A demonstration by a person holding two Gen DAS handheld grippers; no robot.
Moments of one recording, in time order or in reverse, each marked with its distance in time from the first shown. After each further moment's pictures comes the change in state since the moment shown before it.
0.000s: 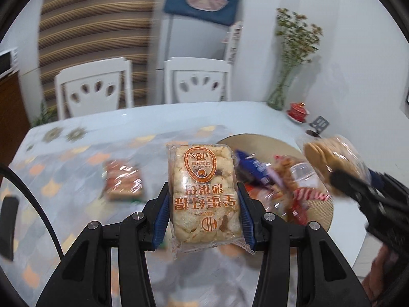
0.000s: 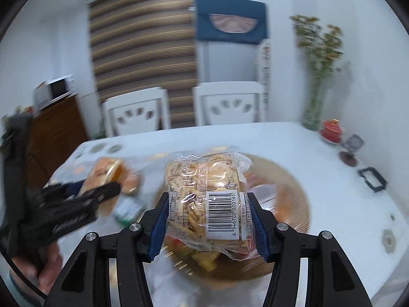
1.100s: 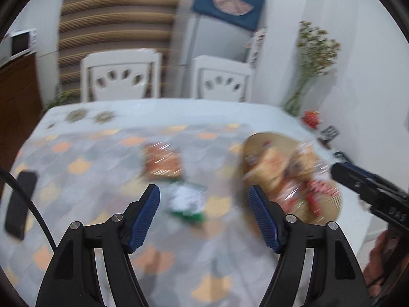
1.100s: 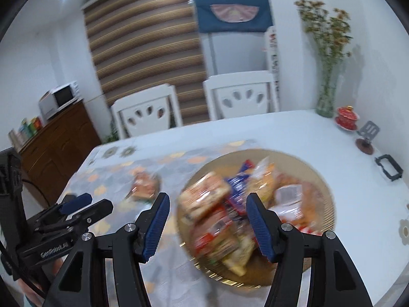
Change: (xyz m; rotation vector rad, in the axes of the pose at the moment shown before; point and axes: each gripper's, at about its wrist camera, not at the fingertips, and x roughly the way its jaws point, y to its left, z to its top) left arm -0.045 0.077 -0.037 -0.123 0.015 0.086; right arm 0.007 0.044 -0.004 -0.004 0.069 0.157
